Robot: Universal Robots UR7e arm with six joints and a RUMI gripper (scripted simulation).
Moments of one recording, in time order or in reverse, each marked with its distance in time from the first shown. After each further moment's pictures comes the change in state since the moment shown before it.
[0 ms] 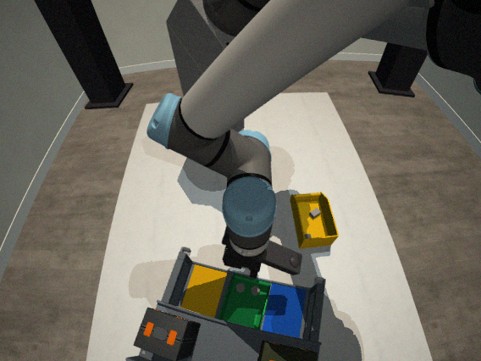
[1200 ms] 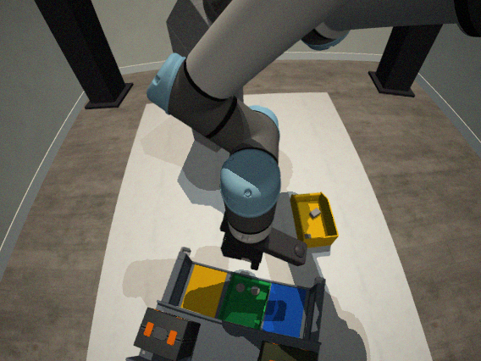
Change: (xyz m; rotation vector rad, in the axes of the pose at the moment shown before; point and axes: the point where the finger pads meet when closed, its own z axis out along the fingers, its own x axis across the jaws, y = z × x) arm -0.007 0.000 -0.050 0.000 0.002 0.000
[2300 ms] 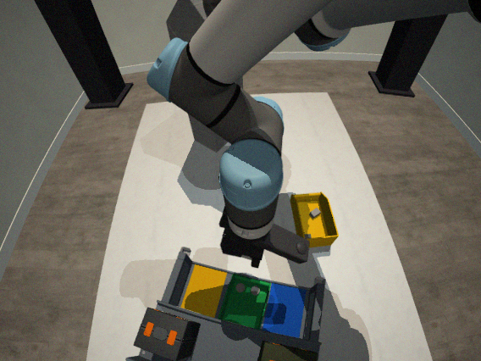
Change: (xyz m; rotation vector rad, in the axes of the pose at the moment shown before) arm -0.001 -0.001 -0.018 0.000 -0.002 0.003
